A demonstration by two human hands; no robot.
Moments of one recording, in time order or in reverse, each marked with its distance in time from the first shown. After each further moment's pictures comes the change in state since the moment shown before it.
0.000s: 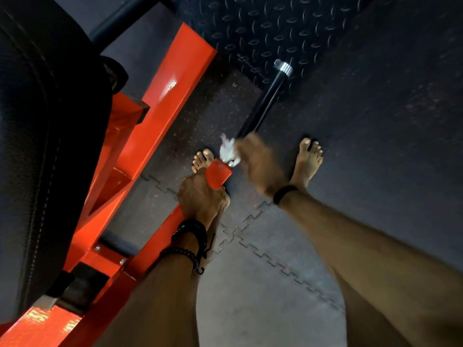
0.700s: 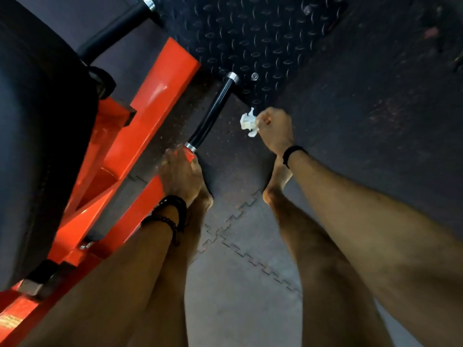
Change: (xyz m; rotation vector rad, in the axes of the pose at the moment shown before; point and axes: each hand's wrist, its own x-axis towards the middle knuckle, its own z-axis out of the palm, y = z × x) left_hand 0.026 0.016 -0.008 0.138 -0.026 0.040; right_hand 0.051 0.057 -0.085 0.157 0.053 0.584
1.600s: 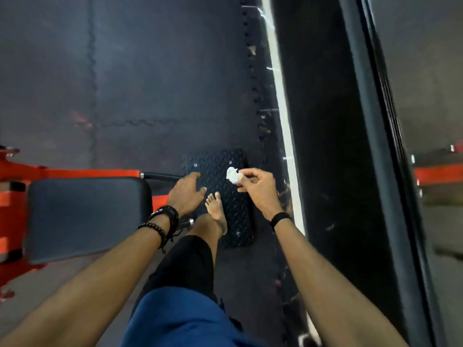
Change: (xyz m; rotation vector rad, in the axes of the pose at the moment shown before) left_hand -0.040 0.169 -0.469 -0.835 0.219 -0.119; right_hand 0.020 -0.507 -0.313 -0.029 -0.373 -0.476
